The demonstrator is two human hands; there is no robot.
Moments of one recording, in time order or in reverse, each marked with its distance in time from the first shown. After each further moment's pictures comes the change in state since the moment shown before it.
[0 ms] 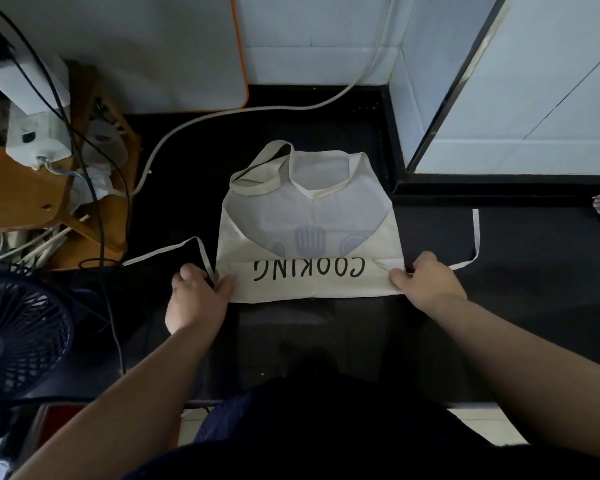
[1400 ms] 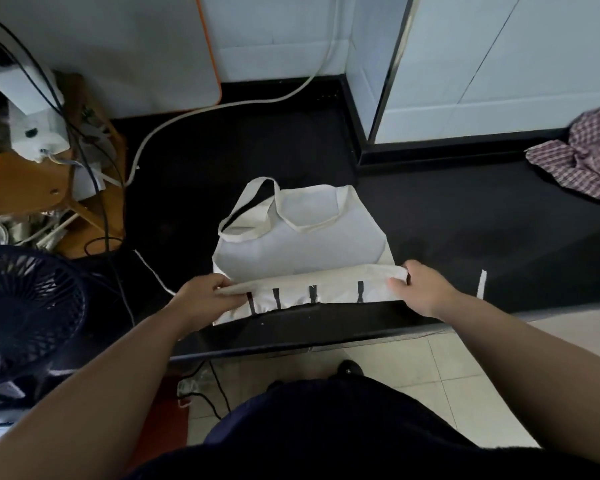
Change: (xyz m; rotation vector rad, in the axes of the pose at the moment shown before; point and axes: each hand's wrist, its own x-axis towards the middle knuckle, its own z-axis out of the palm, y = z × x) left_hand -0.043 -0.023 -0.040 -0.063 -0.607 0.270; right_hand -0.089 0.057 0.016 0.041 -0.145 -0.027
